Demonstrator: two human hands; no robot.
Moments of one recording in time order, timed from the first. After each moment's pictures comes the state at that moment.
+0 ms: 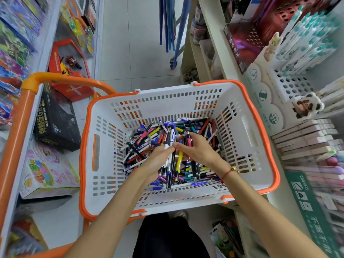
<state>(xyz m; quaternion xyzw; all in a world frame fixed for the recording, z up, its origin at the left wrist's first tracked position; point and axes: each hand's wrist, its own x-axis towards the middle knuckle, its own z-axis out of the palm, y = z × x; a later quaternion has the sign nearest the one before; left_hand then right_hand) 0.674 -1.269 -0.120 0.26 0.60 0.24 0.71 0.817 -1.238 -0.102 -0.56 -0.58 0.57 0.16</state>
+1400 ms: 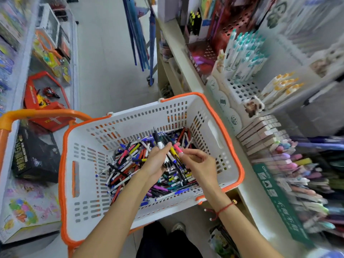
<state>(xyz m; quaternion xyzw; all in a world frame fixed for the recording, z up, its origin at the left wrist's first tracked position) 0.736 -1.252 -0.078 0.25 0.58 0.30 0.72 0.865 -1.297 -0.067 -0.65 -0.33 0.52 0.45</state>
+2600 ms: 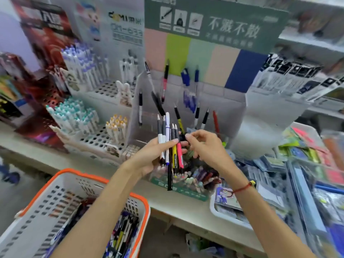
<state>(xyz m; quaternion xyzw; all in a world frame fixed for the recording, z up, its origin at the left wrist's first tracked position) 0.991 -1.251 0.075 0.55 0.19 -0.03 0.81 1.070 -1.393 0.102 -0.84 -0.22 0.17 0.46</state>
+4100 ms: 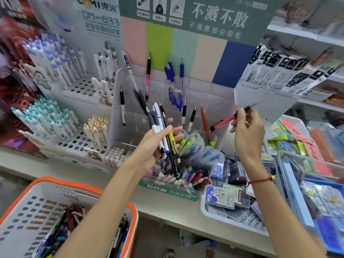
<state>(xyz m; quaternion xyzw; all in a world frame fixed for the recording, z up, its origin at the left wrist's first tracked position) 1.034 -1.264 0.071 0.47 0.17 0.05 0.87 1.142 -1.452 0.100 -0.82 -0.10 -0.17 0.54</state>
